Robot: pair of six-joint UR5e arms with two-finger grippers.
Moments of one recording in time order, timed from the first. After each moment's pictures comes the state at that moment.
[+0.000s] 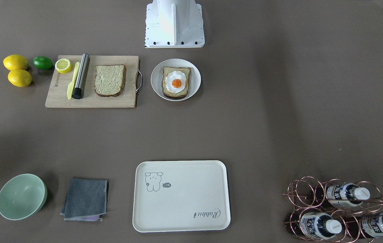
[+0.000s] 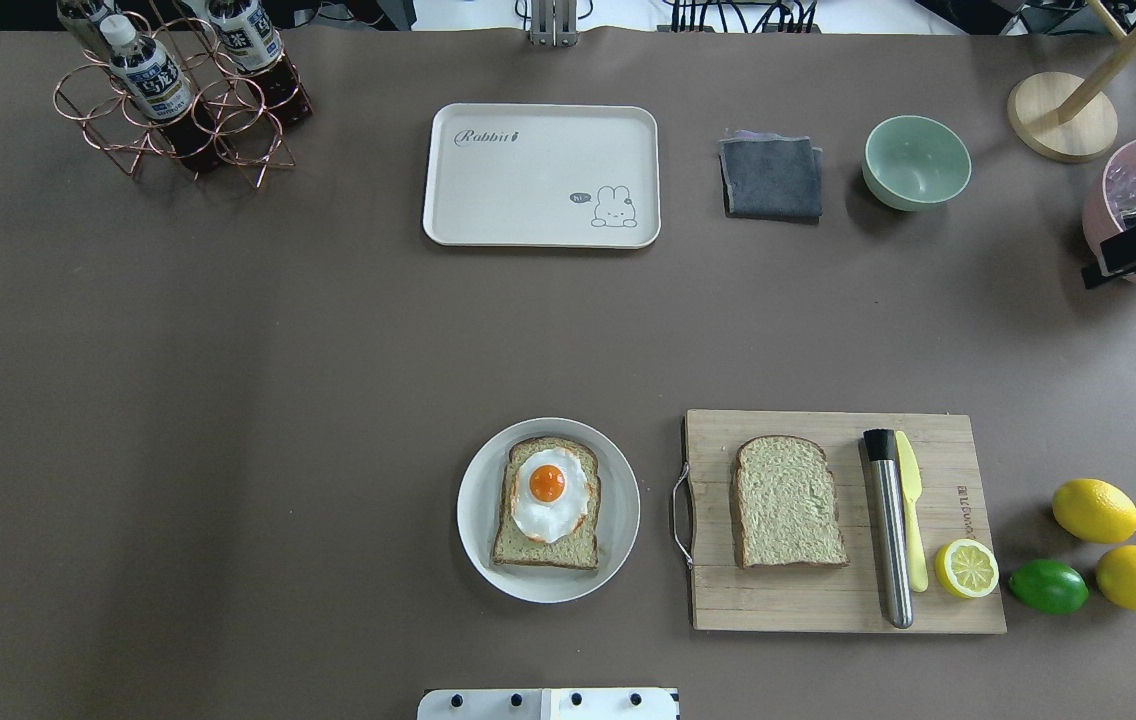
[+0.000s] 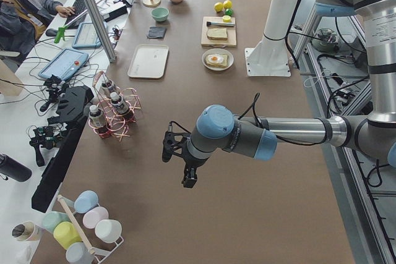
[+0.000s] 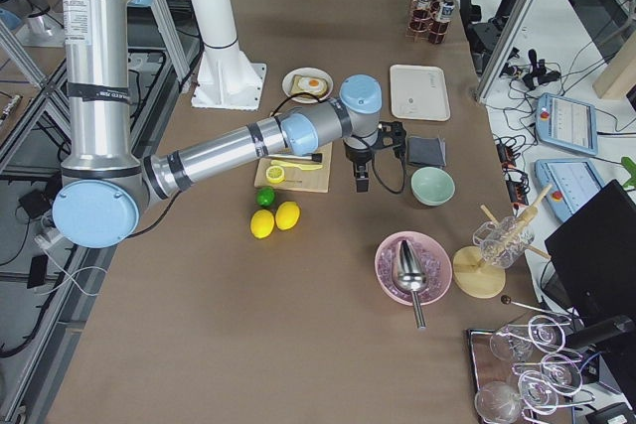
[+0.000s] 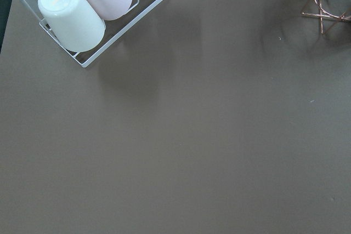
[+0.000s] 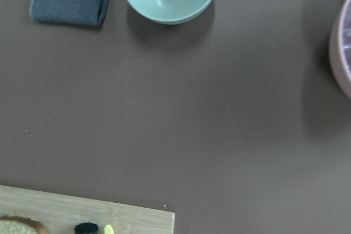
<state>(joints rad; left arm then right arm) -1.71 -1.30 -1.85 -1.85 -2.37 -0.13 1.19 -1.58 2.02 -1.48 2.36 0.58</state>
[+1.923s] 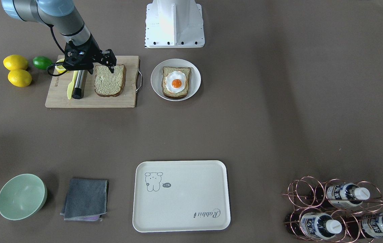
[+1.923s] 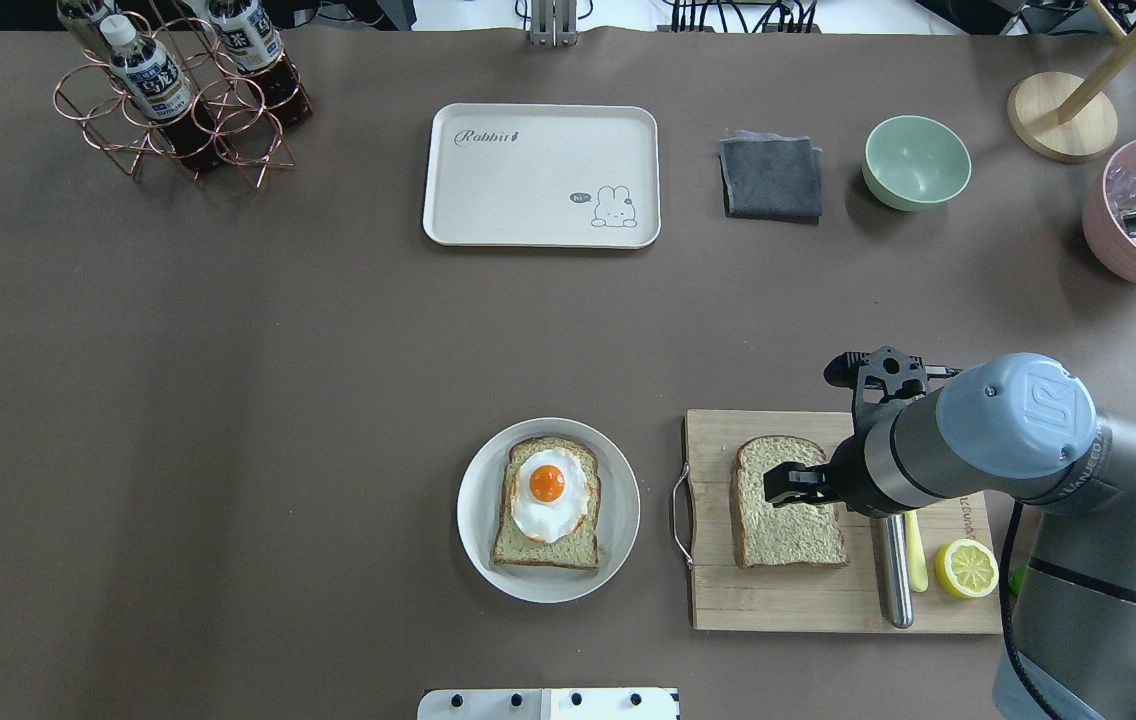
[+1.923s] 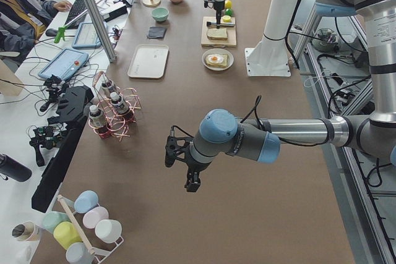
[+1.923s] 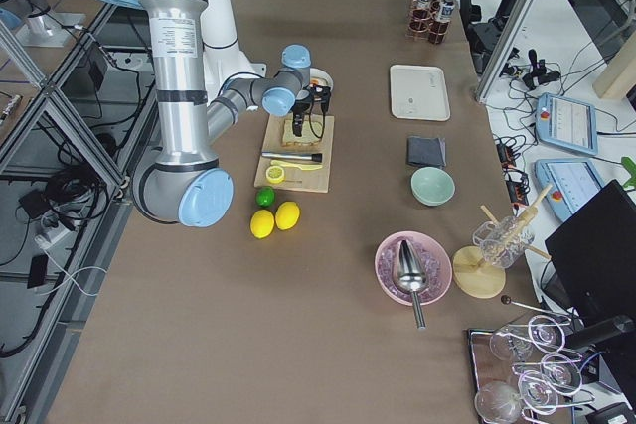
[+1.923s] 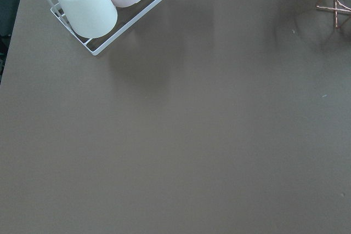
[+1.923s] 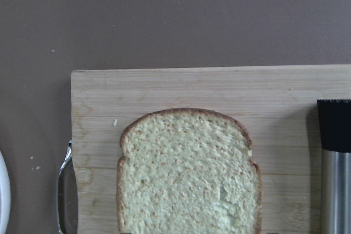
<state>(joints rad) -1.72 -1.30 -1.84 -1.85 -2.36 -0.13 0.45 -1.49 2.05 -1.32 1.92 1.31</state>
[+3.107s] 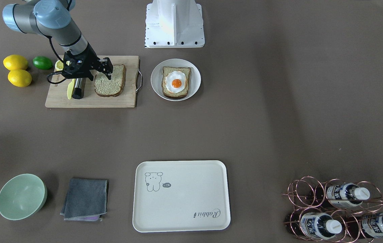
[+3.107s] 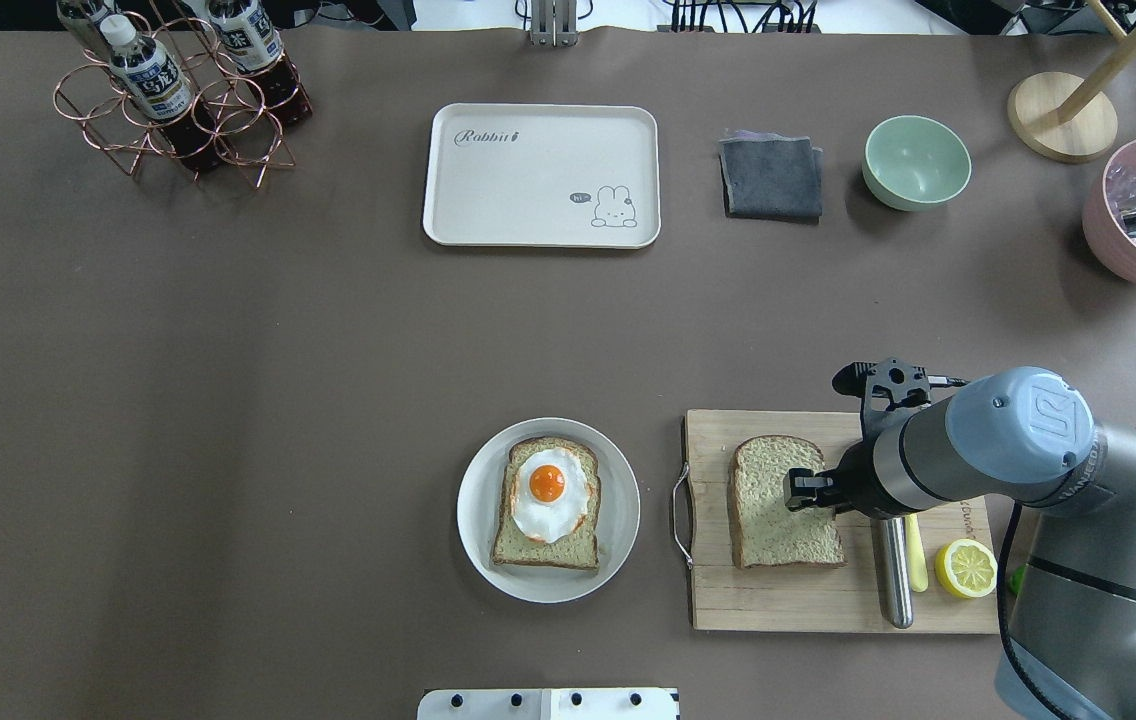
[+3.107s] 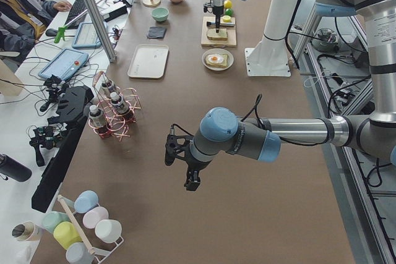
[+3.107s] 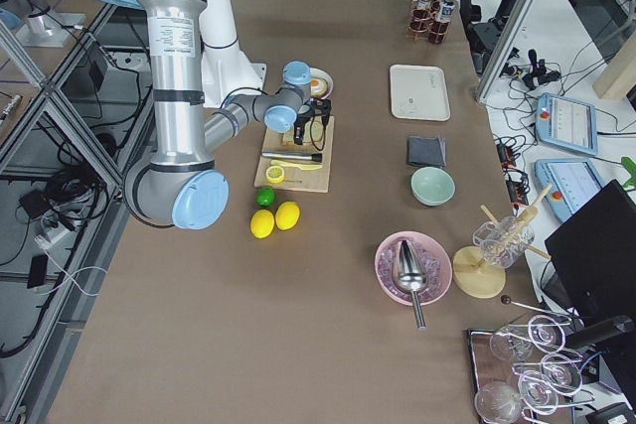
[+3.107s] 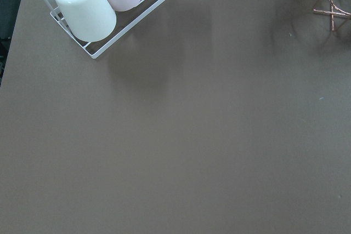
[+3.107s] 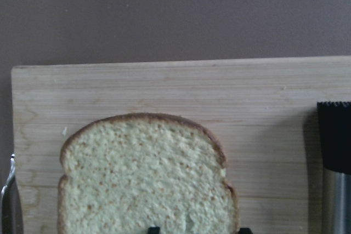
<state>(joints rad) -1.73 -1.30 -1.85 -1.85 -2.36 -0.13 0.46 -1.52 1.97 -1.18 1.93 1.31</state>
